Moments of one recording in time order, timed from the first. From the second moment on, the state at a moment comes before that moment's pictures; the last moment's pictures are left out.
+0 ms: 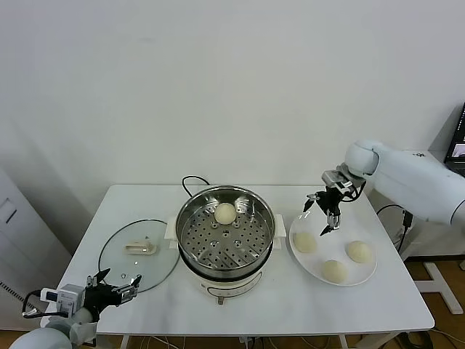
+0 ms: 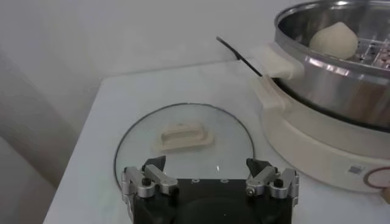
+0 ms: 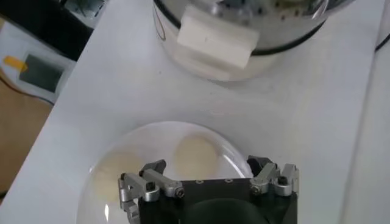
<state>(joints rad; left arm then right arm) 1.62 -0.81 -0.58 -2.19 -0.71 0.57 -0.24 0.33 0.85 -1.17 0.96 0.24 0.16 -1.21</state>
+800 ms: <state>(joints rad) 1.62 -0.81 -0.58 -2.19 -0.71 0.57 -0.24 0.12 0.95 -0.98 0.78 0.12 0.13 -1.13</state>
